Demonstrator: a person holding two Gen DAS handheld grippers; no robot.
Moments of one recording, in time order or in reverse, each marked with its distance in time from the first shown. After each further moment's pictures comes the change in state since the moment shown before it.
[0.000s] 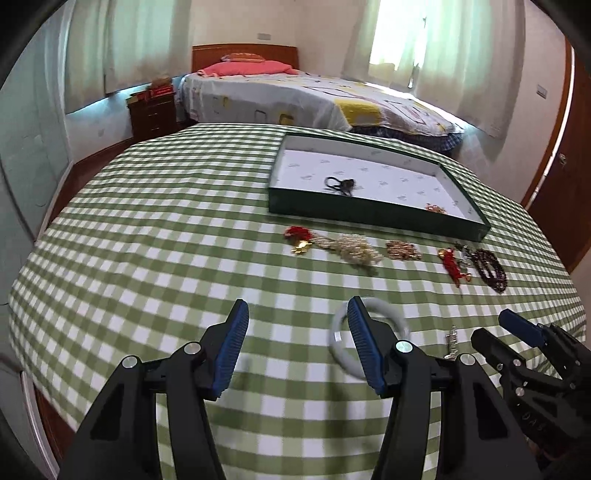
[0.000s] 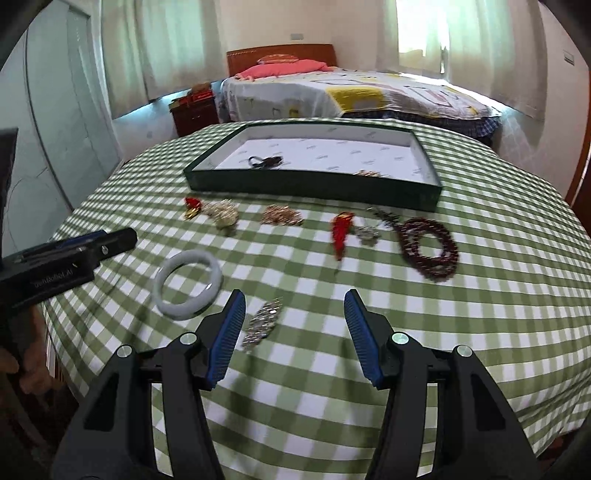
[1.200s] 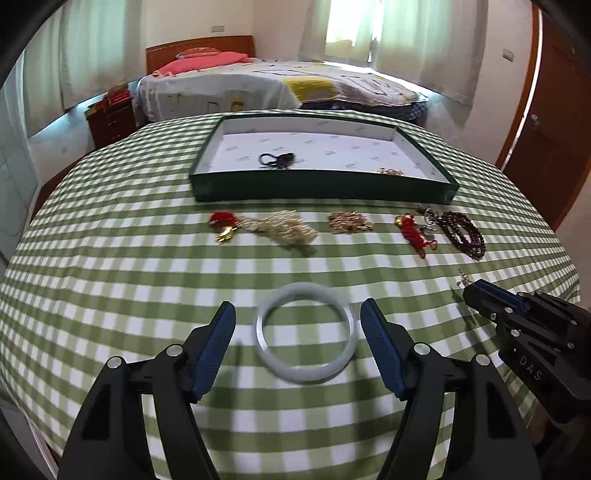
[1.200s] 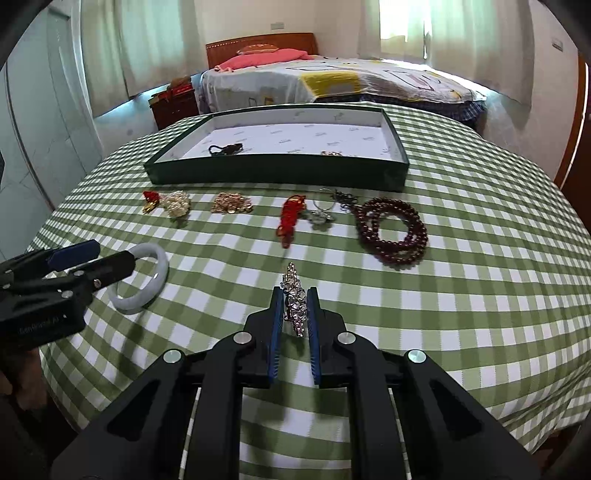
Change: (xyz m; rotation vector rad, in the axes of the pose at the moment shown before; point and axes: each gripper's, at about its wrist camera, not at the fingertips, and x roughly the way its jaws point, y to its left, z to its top) left arm 0.030 -0.056 -0.005 0.141 0.060 -0.106; right arm 0.006 -0.047 -0.005 0.065 0.032 -0.057
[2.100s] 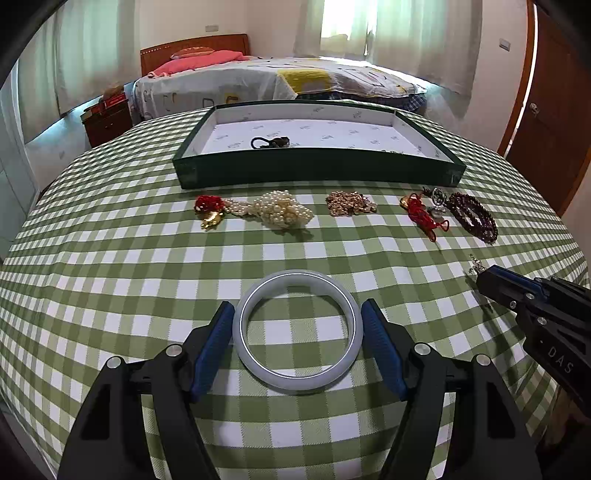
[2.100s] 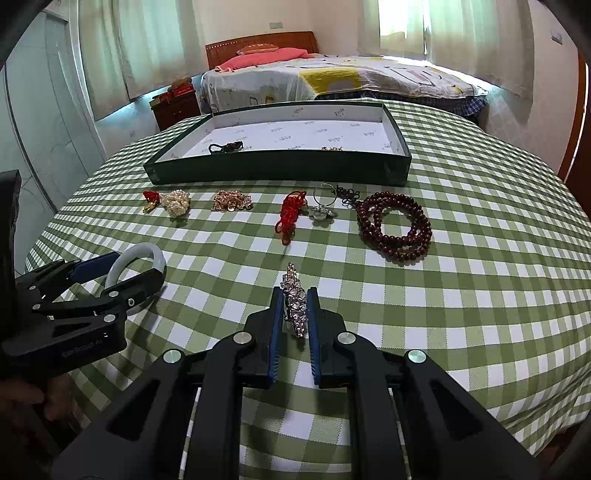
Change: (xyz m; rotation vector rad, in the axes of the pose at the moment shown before) left arm 0.018 -0.002 -0.011 0.017 0.009 0.017; right arm 0.004 0.002 -0.001 0.004 -0.002 0.016
